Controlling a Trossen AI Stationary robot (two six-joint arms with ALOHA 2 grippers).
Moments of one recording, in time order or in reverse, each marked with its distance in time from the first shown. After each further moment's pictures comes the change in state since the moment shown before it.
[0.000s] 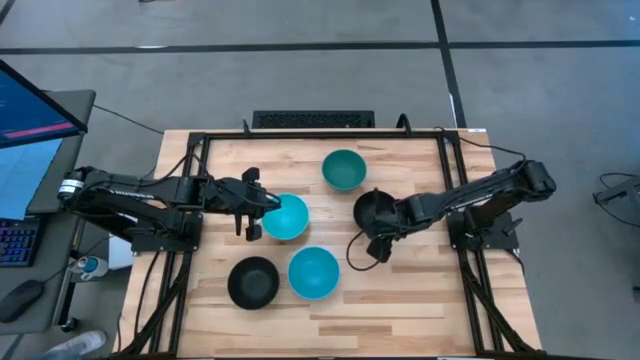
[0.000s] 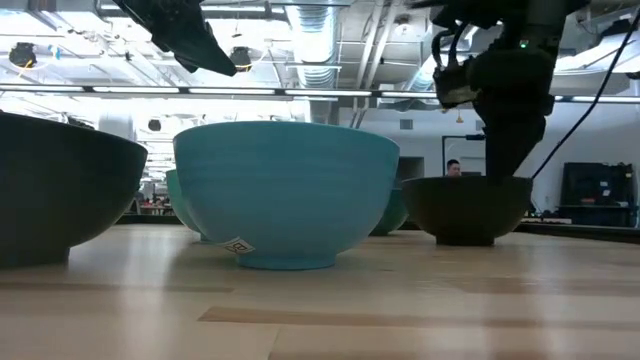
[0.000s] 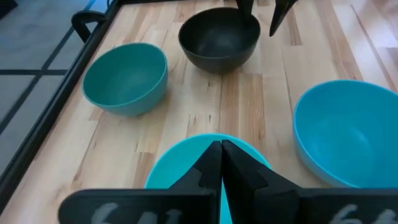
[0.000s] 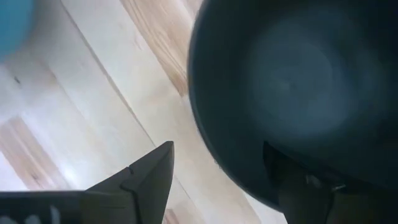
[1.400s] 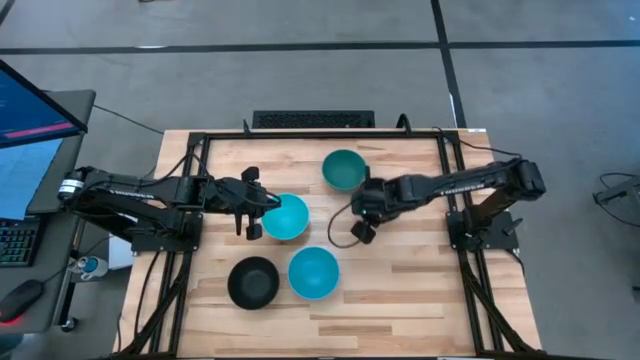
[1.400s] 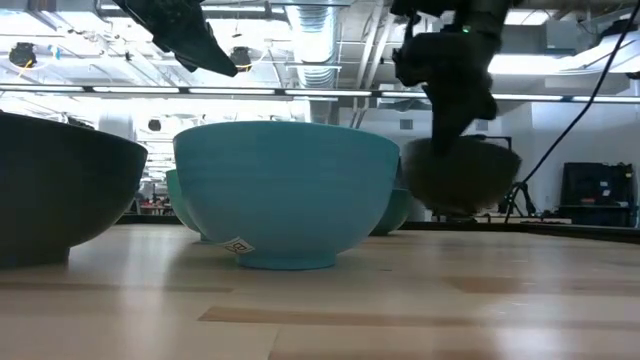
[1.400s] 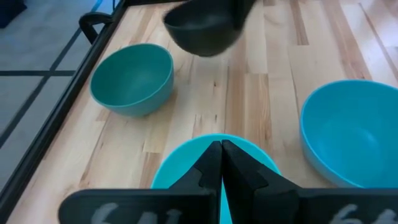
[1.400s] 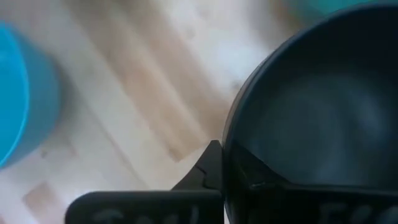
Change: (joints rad) left arm 0.000 0.000 0.000 0.001 -0.023 0.008; right arm -0.146 0.074 0.225 -0.097 0.032 -0.099
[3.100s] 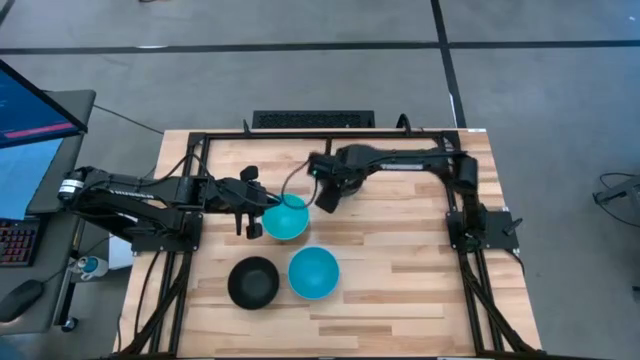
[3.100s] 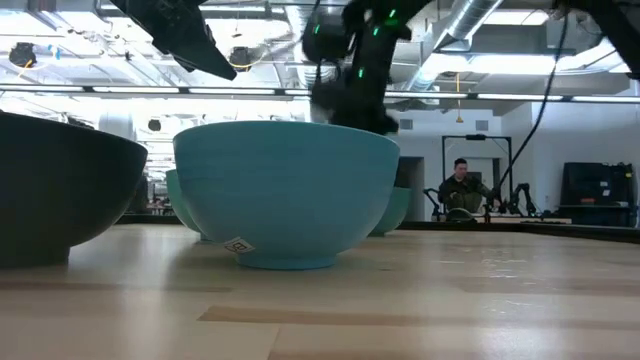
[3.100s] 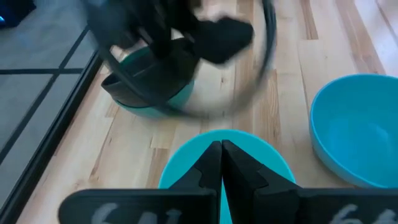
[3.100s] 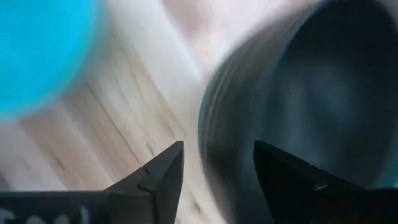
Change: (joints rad) left arm 0.000 0.000 0.000 -0.014 -0.029 0.009; right arm -0.231 0.484 0.545 -0.148 -0.022 -0.335
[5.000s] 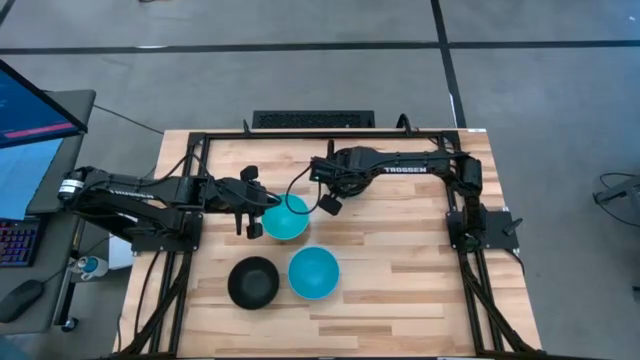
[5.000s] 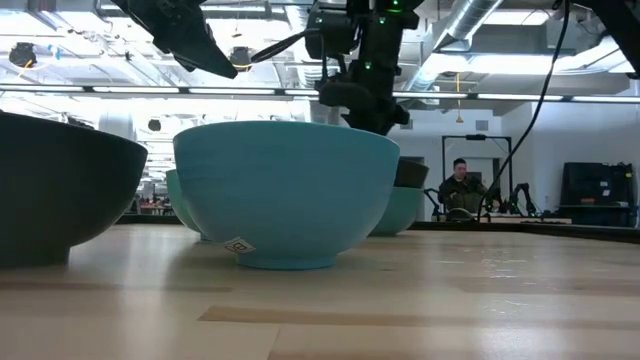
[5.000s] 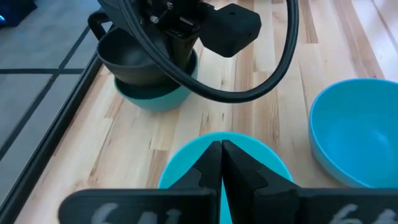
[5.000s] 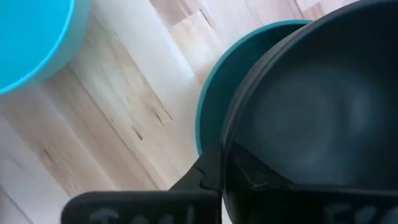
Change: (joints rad) left arm 0.000 0.000 0.000 0.007 0.000 -0.010; right arm 0.038 -0.041 0.000 -0.061 0.084 0.053
